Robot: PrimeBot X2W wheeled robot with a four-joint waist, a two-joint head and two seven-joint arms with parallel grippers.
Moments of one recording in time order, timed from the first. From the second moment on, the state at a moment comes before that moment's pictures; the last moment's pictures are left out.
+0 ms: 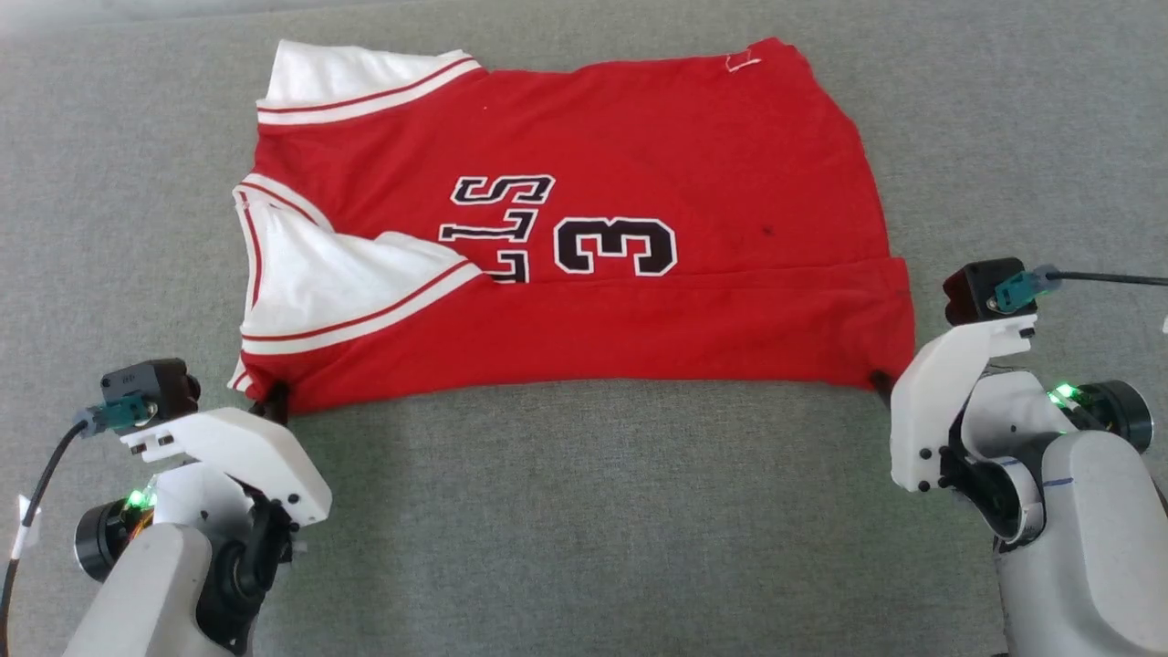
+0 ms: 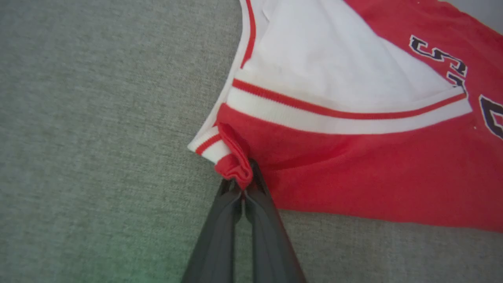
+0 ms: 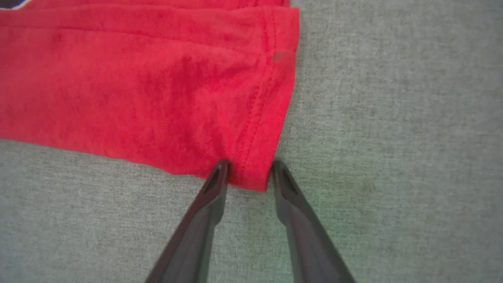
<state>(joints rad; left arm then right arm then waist) -0.23 0.42 -0.23 0.14 -0.72 0.34 0.27 -0.34 -0.05 -0.04 0.16 0.13 0.13 0.82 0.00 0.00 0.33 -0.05</state>
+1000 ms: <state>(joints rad) 0.12 0.47 -0.23 -0.05 -0.67 0.43 0.21 0.01 -0.13 -0.03 -0.12 0.16 0.13 0.77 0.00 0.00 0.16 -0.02</state>
